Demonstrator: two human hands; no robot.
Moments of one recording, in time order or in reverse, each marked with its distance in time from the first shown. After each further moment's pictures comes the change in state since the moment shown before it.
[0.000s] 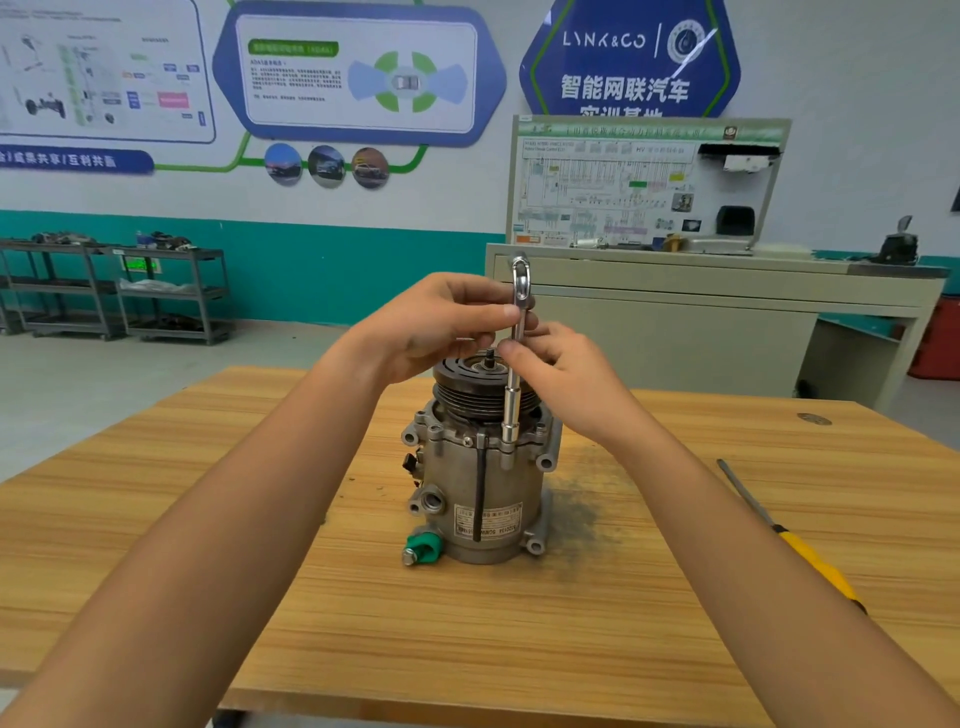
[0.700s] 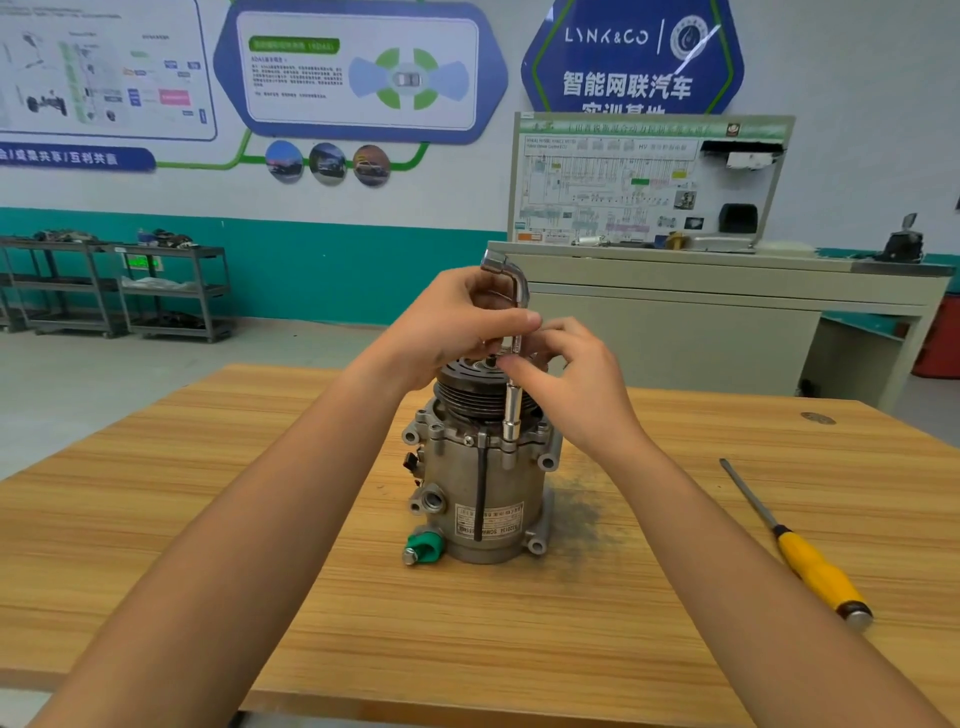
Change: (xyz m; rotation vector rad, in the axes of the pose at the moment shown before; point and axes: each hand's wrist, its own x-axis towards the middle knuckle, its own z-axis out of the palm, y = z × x) left_hand 0.005 -0.005 0.014 0.117 0.171 0.072; right_hand -0.006 0.003 0.007 -0.048 0.194 -0.088
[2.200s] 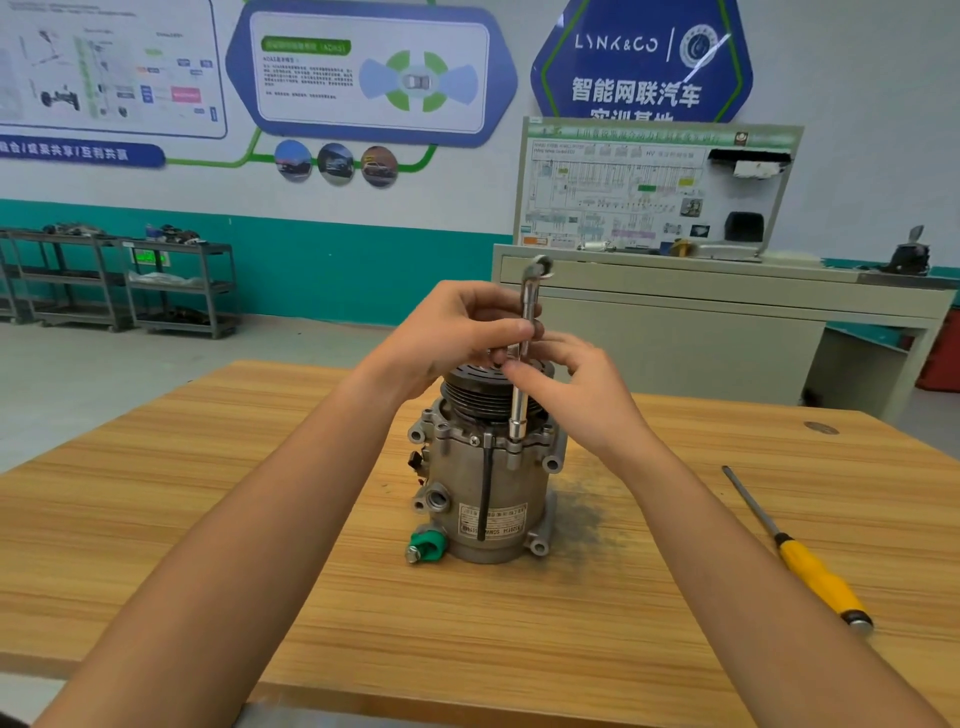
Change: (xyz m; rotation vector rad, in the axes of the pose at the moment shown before) left_hand -0.007 -0.009 -0.006 -0.034 -0.075 0.097; right_hand -0.001 0.005 -0.002 0.084 -0.143 0.102
